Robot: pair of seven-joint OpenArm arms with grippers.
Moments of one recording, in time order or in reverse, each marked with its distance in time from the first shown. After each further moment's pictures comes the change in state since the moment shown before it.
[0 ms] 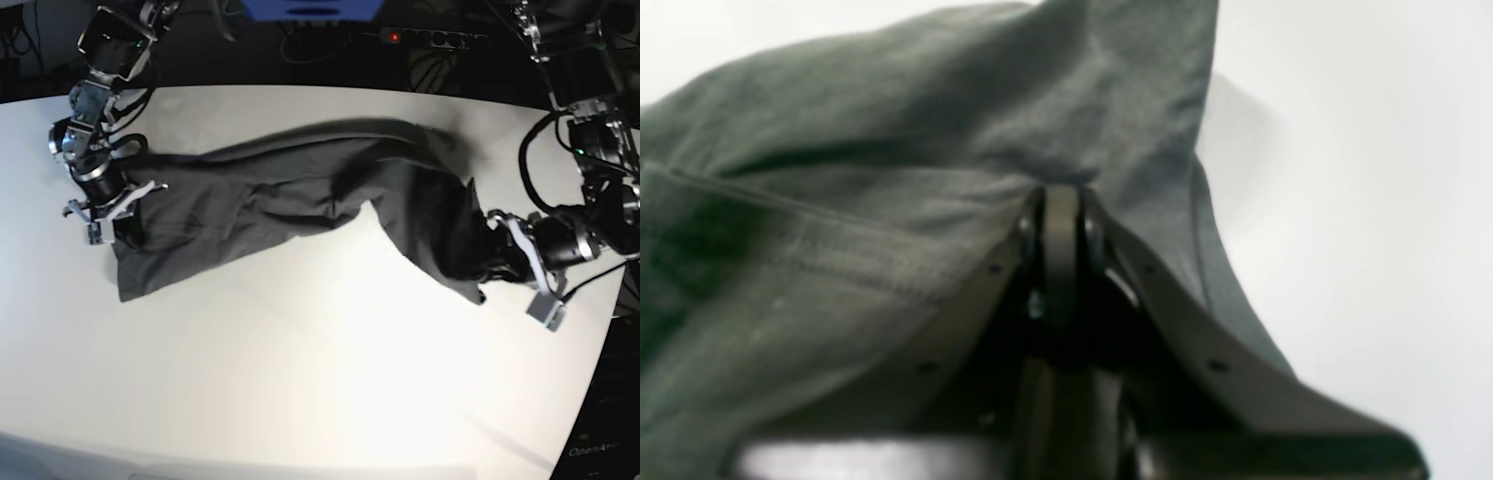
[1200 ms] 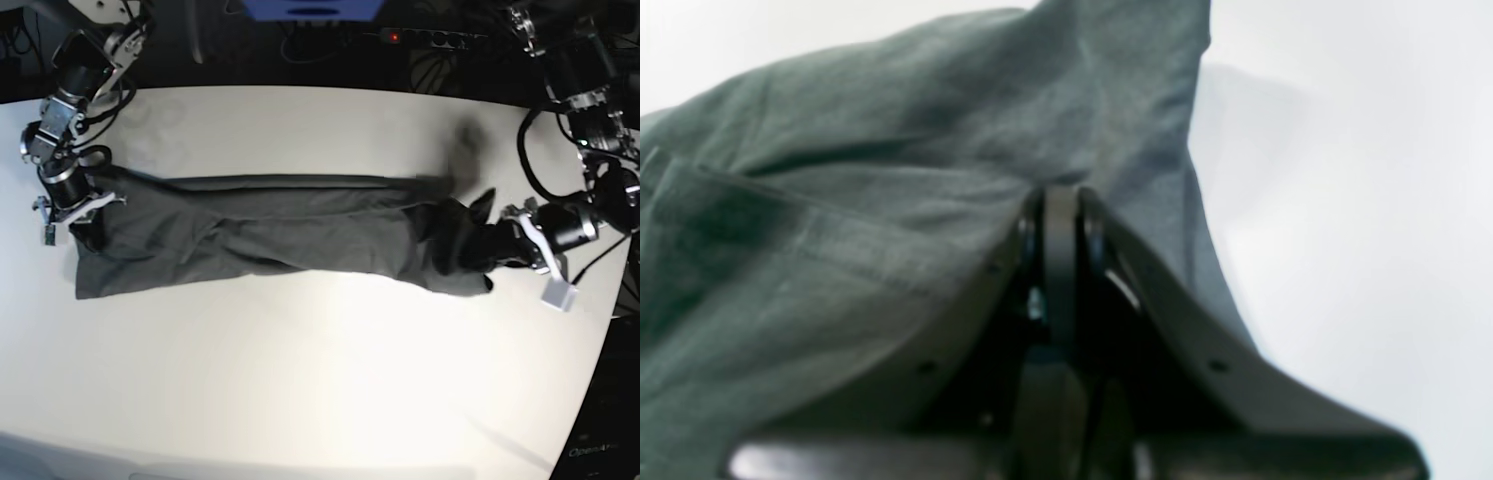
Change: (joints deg) left arm 1.7 4.0 -5.0 -6.9 -6.2 0.0 -0.1; right arm 5.7 6.3 8.3 -13.0 1.0 0.8 2.4
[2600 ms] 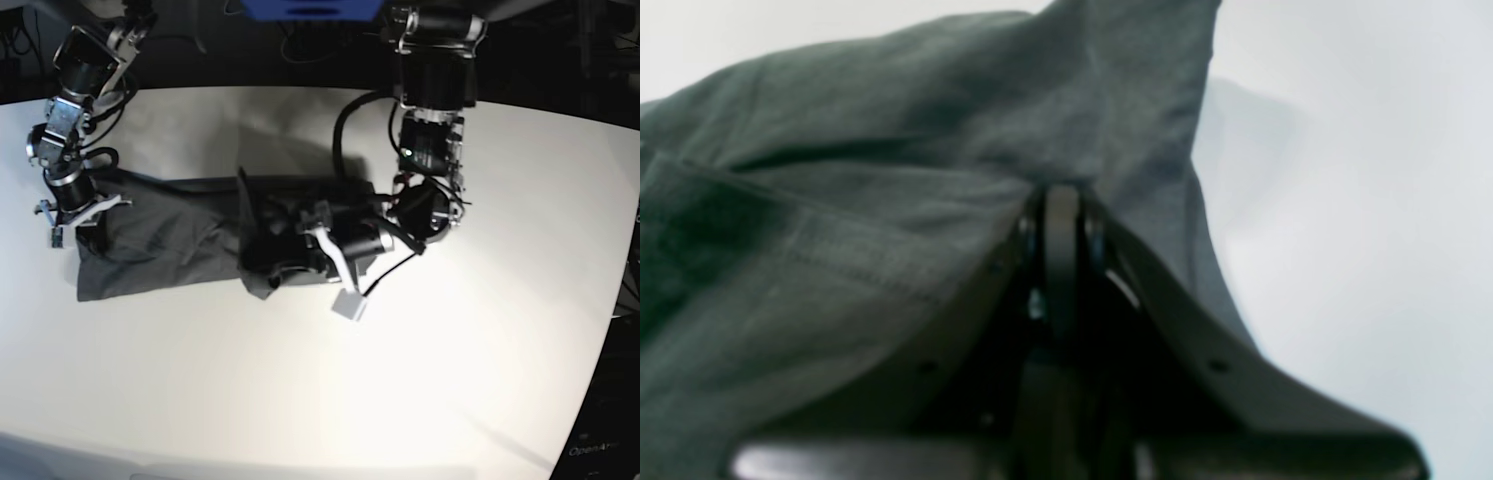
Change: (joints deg) left arm -4.7 23.4 23.1 -16.5 6.3 0.5 -18.0; right arm -1.0 -0.5 -4.3 0.3 0.4 -2.7 2.0
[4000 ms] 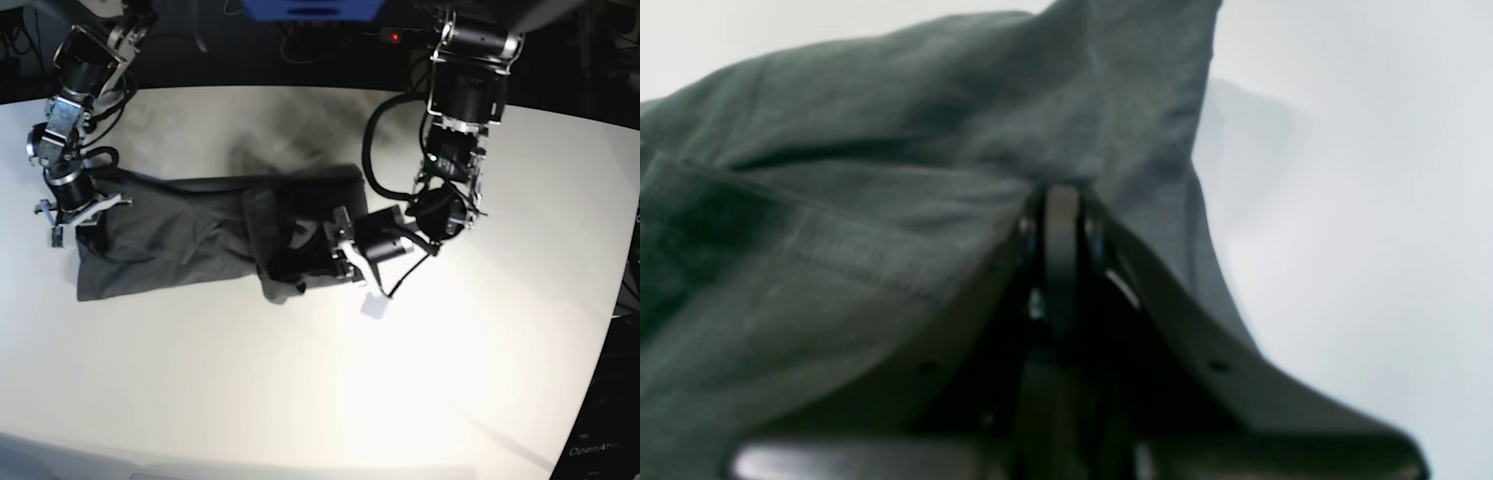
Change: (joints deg) left arm -2.2 -8.2 7.1 -7.2 -8.3 3.1 -8.6; right arm -0.2 0.0 -0.1 0.1 0.0 0.0 0.4
